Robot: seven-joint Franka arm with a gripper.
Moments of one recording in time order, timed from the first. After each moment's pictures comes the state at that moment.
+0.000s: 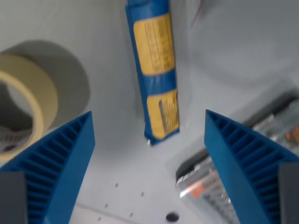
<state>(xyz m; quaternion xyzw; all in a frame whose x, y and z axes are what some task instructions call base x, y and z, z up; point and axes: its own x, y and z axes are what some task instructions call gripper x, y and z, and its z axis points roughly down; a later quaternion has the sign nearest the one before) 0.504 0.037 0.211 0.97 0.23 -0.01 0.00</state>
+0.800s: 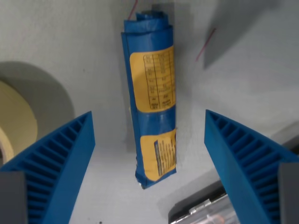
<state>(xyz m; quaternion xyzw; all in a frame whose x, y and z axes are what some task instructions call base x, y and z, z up) 0.517 0.039 0.165 0.97 0.26 -0.01 0.00</state>
